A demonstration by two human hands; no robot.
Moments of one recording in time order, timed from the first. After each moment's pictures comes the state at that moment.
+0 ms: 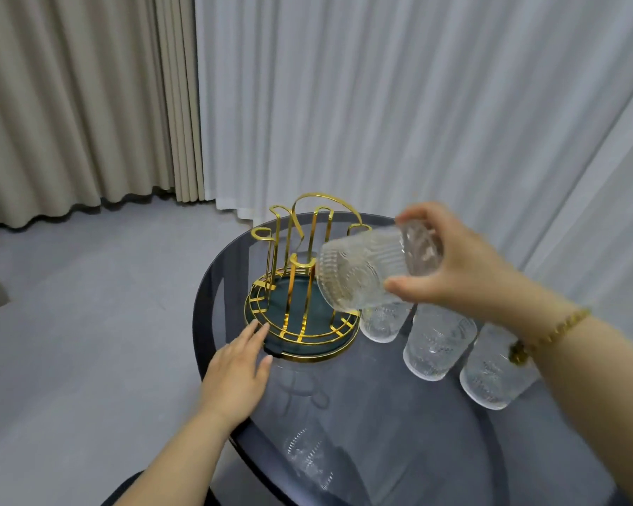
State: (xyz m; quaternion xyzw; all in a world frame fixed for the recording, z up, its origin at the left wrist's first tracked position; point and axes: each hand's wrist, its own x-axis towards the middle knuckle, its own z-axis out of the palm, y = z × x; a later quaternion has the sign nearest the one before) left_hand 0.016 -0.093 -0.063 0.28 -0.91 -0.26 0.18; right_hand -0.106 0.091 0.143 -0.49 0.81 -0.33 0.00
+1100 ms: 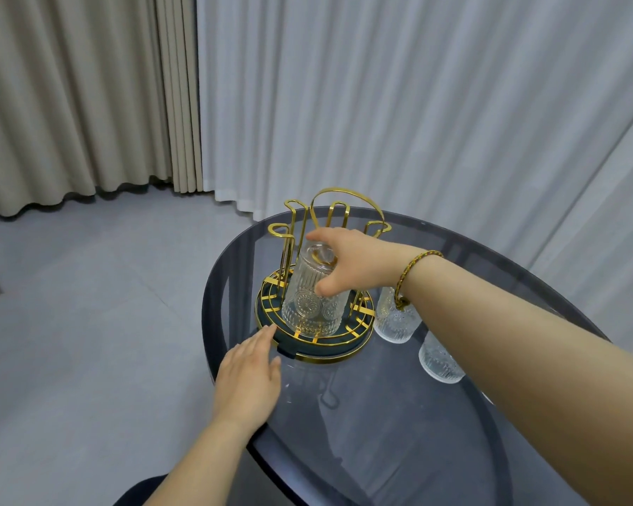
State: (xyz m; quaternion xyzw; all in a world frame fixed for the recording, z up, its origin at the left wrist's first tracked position) left_hand 0.017 -0.096 -0.067 0.30 -0.88 -0.29 0.21; right_hand -0.109 -0.031 0.110 -0.53 0.84 -0.06 0.12
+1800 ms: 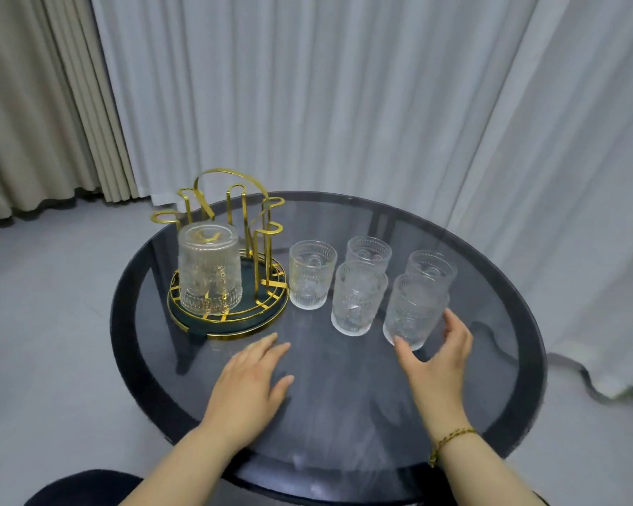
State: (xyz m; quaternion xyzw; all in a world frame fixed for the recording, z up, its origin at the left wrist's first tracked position) left_hand -0.009 0.010 -0.060 0.12 -0.96 -0.22 0.13; right_hand -0.118 0.200 -0.032 -0.09 0.82 -0.55 -0.15
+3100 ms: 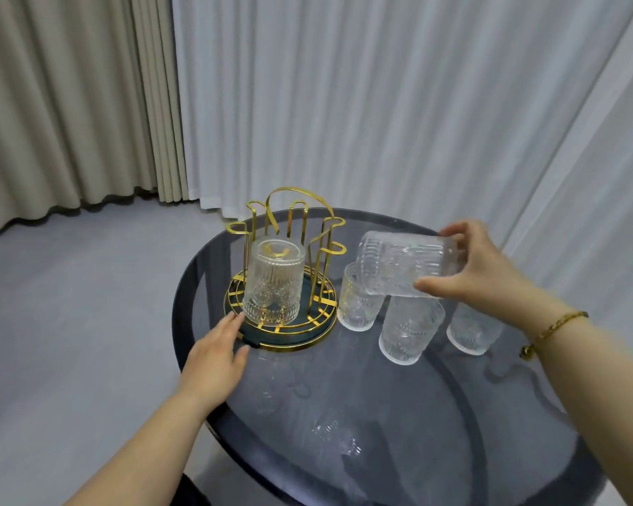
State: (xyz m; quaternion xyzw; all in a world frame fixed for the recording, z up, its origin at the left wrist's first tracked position) left_hand 0.015 -0.089 -0.053 0.29 -0.90 -0.28 0.18; right_hand -0.147 0.146 0.120 -0.36 0.86 -0.37 0.01
